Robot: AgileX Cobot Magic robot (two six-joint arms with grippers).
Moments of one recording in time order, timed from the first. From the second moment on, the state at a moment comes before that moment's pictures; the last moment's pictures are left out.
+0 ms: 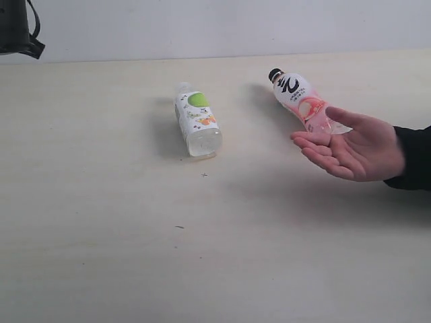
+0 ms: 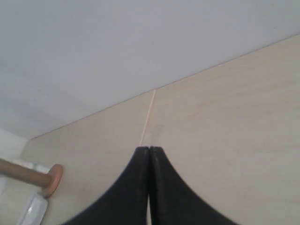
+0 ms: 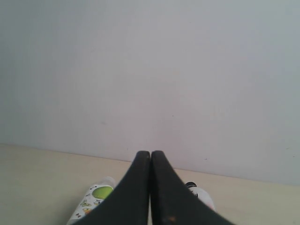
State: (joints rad) left arm -0.57 1.64 -1.10 -1.75 -1.11 2.10; right arm 0.42 0.57 -0.10 -0.24 -0.49 0.28
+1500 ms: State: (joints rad) left arm -0.77 1.64 -1.34 0.50 1.05 -0.61; right arm 0.42 0.57 -0.10 -0.24 -0.49 0.28
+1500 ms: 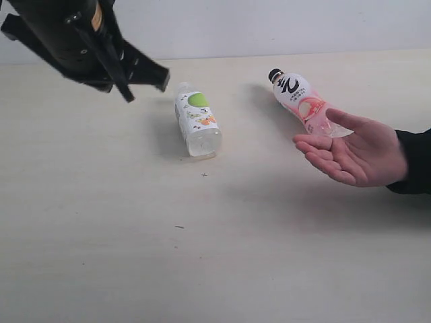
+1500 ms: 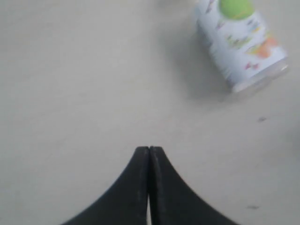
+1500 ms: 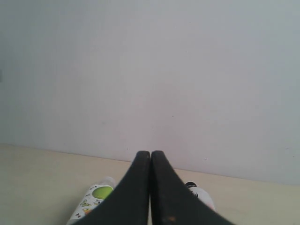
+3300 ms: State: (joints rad) left arm -0.78 2.10 -1.41 1.03 0.54 -1.69; right arm 0.42 0.57 -0.10 -0.24 -0.49 0.28
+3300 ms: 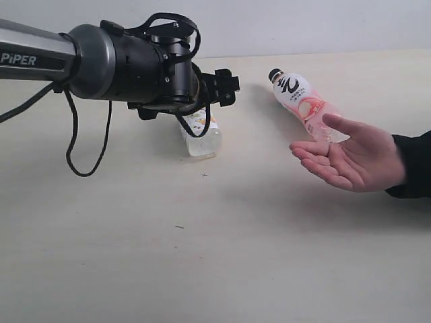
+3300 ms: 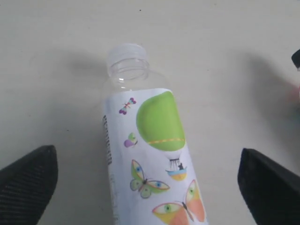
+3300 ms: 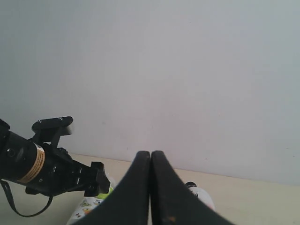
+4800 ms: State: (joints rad) left arm -0.77 2.23 -1.41 1.12 0.47 -1.84; right arm 0.42 0.57 -0.10 -0.24 -0.49 0.28
